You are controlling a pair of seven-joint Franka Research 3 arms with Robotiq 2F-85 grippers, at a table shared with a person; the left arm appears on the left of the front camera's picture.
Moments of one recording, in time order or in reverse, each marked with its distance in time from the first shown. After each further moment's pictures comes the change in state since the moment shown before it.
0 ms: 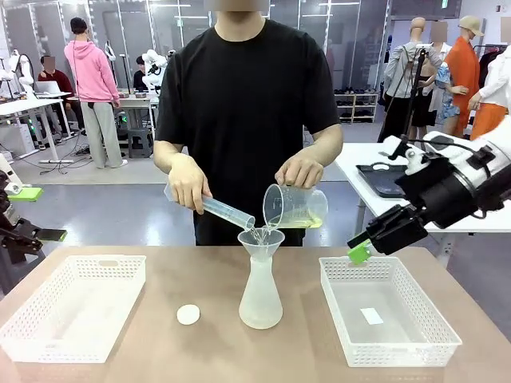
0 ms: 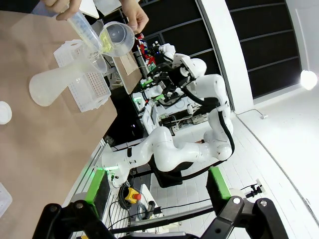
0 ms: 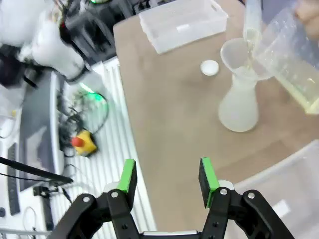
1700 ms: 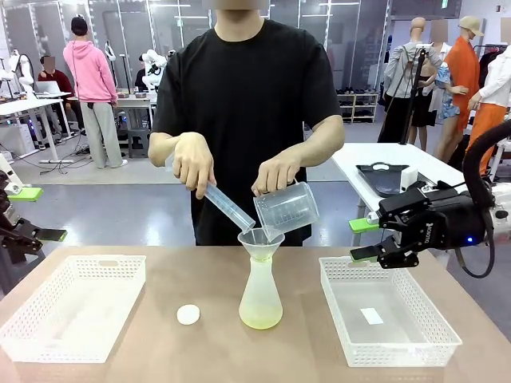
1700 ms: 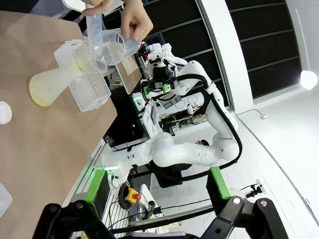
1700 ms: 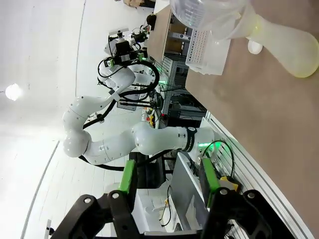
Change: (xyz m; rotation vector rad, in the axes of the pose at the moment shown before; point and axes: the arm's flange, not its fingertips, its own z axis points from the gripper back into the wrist) left arm 0.000 0.000 0.000 0.000 0.000 0.000; right arm -0.048 -0.034 -0.007 0.417 -0.244 -0.915
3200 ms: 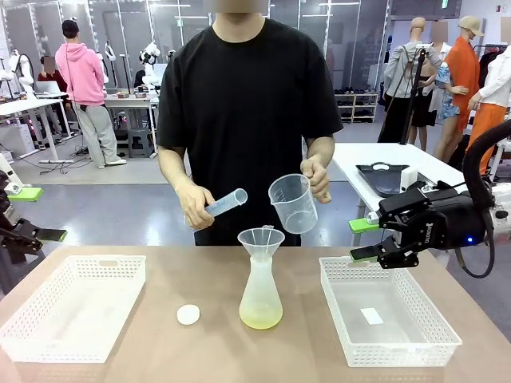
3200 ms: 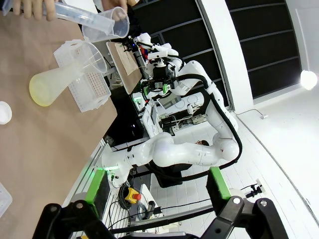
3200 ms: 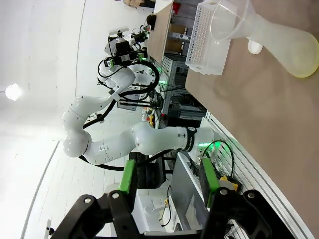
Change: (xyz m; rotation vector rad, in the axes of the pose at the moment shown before) left arm 0.000 0.000 0.000 0.000 0.000 0.000; right arm 0.000 0.000 0.000 0.000 0.000 0.000
